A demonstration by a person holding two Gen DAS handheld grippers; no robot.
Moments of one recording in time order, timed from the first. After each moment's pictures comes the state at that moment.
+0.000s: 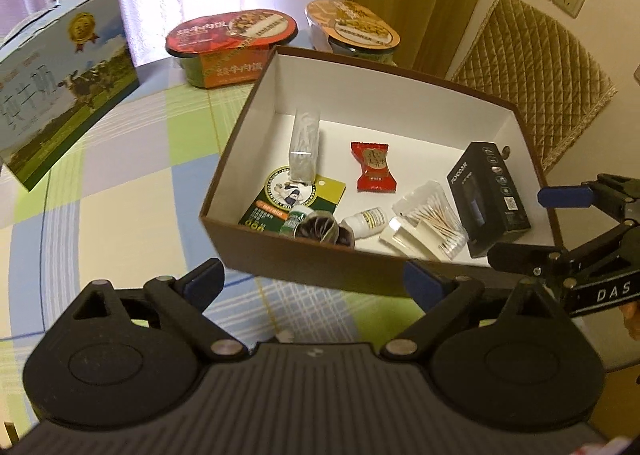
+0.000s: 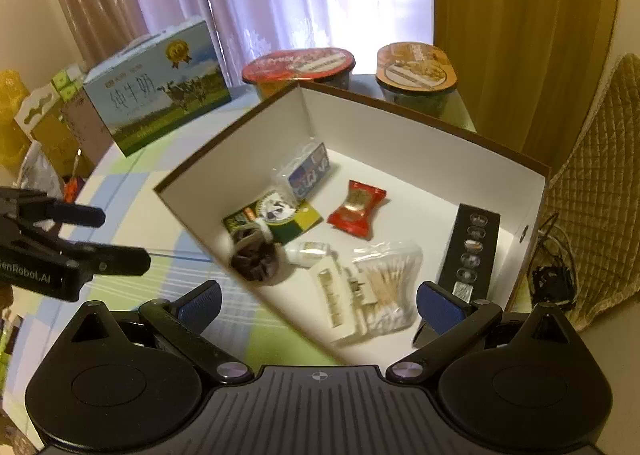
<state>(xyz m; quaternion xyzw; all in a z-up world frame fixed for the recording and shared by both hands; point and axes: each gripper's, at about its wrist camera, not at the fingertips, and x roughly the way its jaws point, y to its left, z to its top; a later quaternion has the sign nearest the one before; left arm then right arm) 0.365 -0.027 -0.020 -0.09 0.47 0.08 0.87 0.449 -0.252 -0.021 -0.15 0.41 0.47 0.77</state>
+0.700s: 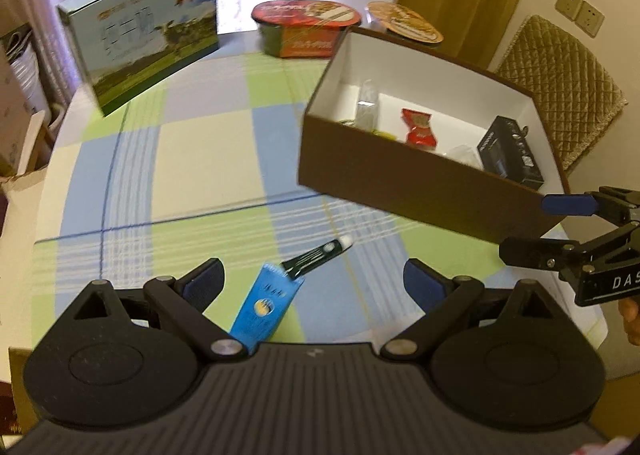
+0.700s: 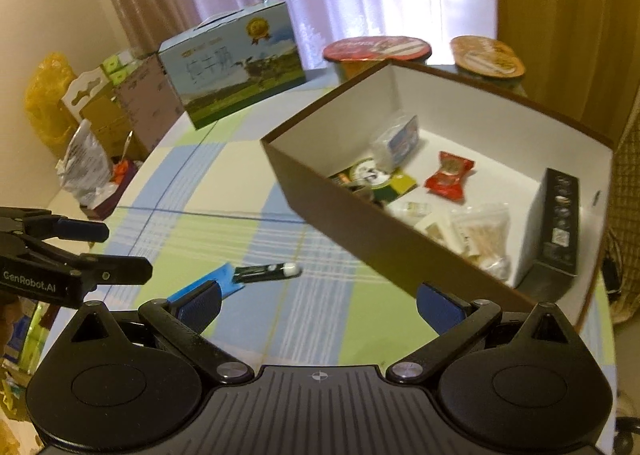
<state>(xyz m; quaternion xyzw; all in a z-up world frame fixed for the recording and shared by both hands) 0.234 -0.012 -0.021 -0.12 0.45 0.15 0.87 0.362 -0.240 -0.042 -0.15 0.41 0.53 0.73</state>
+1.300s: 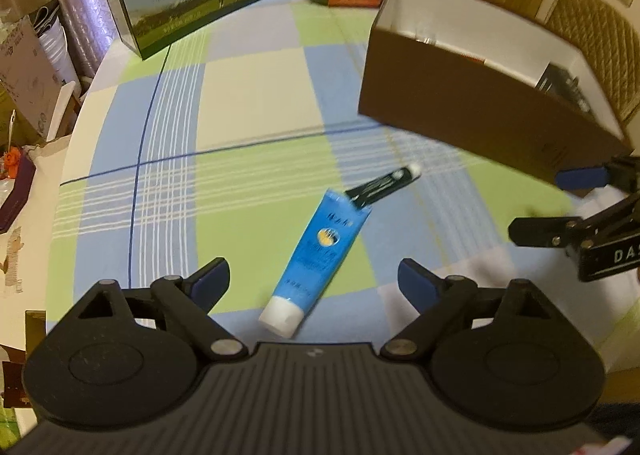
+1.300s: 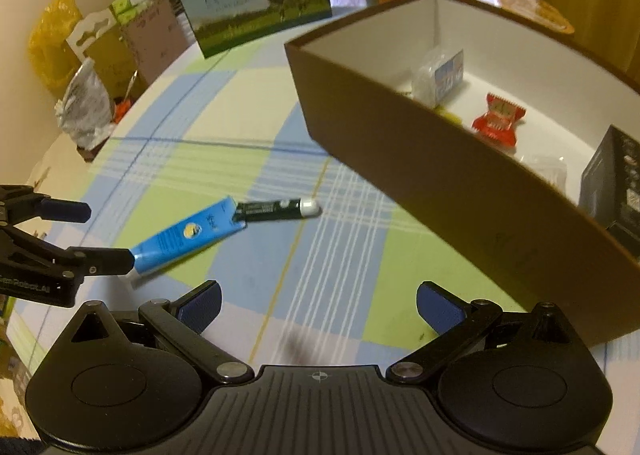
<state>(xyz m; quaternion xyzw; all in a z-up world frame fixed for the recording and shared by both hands) 0.196 0.004 -0.083 -0.10 0.49 0.19 0.84 0.346 -0.213 -0.113 -0.21 0.44 0.53 0.69</state>
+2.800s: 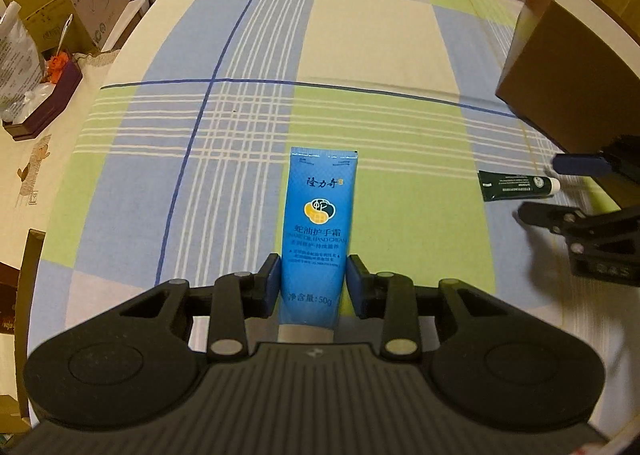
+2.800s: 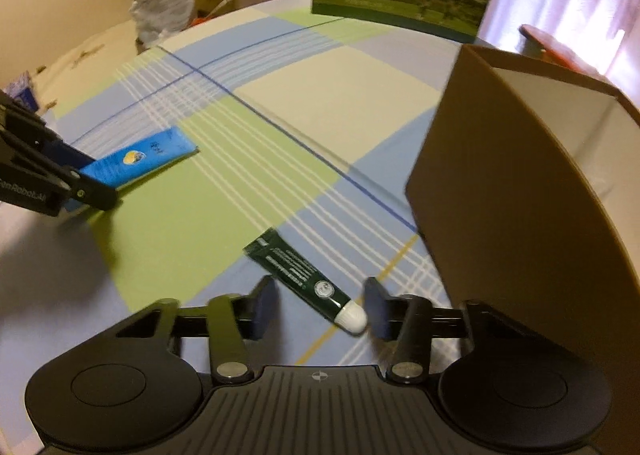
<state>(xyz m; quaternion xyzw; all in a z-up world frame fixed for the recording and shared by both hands) 0.192 0.075 -0.146 -0.19 0.51 0.29 0.79 0.333 -0.103 -0.174 -0.36 0.32 0.64 0.60</state>
